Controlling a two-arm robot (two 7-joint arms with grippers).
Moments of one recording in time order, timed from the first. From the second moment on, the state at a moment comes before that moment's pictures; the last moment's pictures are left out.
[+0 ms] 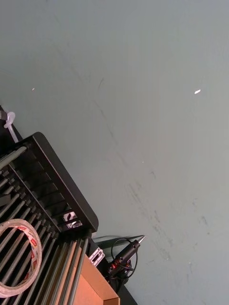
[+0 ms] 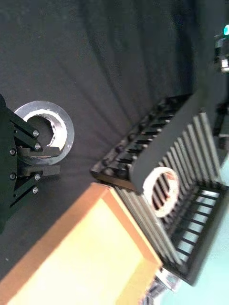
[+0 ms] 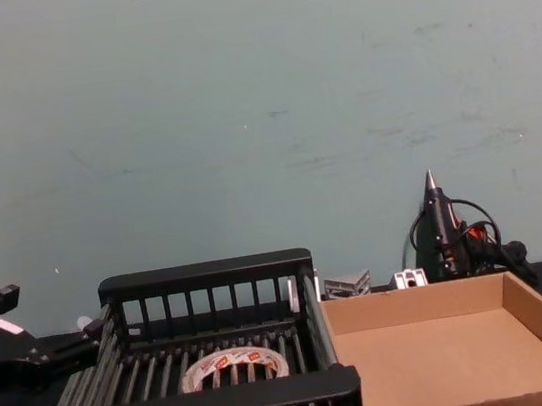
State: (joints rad) left arm -0.20 0.60 0.45 -1.41 -0.25 -0.12 0.03; right arm 0.06 0.58 -0.45 -1.76 0.24 0.36 0.49
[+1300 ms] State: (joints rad) left arm -0.20 0.60 0.45 -1.41 -0.25 -0.12 0.03; right arm 0.40 0.28 -0.38 -1.34 0.14 0.33 0.22
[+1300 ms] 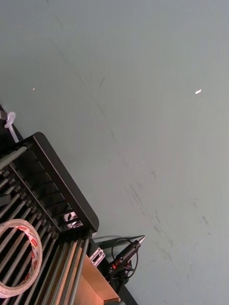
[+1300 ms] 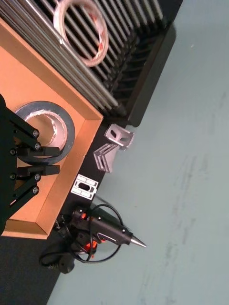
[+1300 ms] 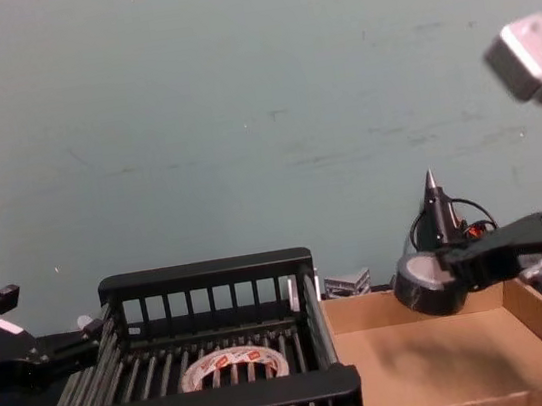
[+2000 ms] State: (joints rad) left arm -0.20 0.60 0.45 -1.41 -0.25 -0.12 0.03; right arm 0.48 0.20 -0.40 -1.14 0.08 0.32 0.20
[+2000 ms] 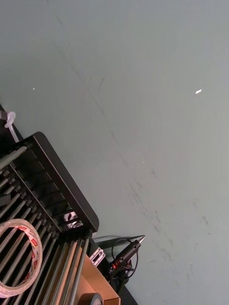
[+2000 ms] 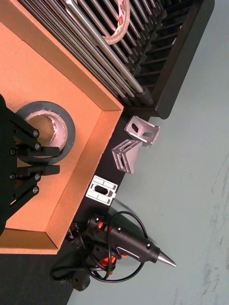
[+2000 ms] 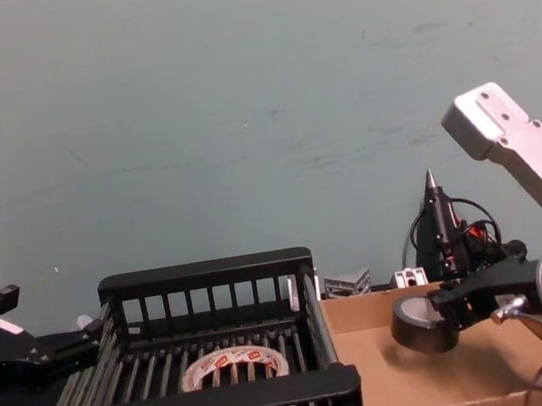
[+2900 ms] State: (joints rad) left arm -0.20 0.60 0.45 -1.41 -0.25 -0.12 0.03; right arm 0.48 0.21 -0.40 -1.14 0.08 0.32 0.20
